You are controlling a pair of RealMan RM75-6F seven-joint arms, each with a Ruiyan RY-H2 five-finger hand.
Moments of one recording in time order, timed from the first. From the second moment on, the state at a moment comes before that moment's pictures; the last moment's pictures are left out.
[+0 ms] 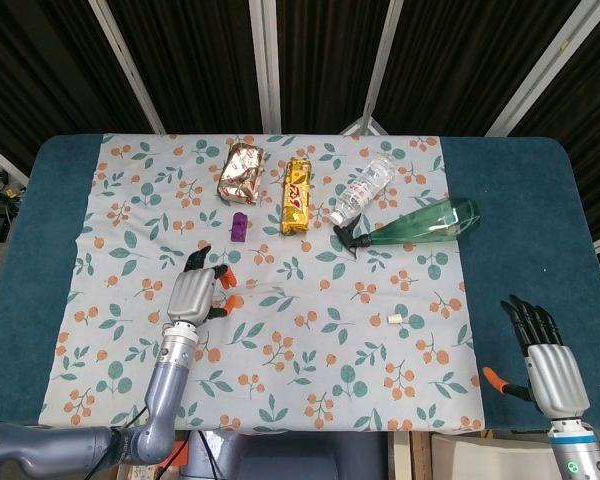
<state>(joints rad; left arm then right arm) -0.66 -1.79 -0.27 -1.62 0.86 1.29 0.52 0.06 -1.18 0.01 -1.64 -1.59 1.50 0.10</state>
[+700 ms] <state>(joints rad) -0.65 -1.68 -0.30 -1.56 0.99 1.11 0.23 0.26 -1.30 0.12 -1.69 -1.47 1.25 -0.18</state>
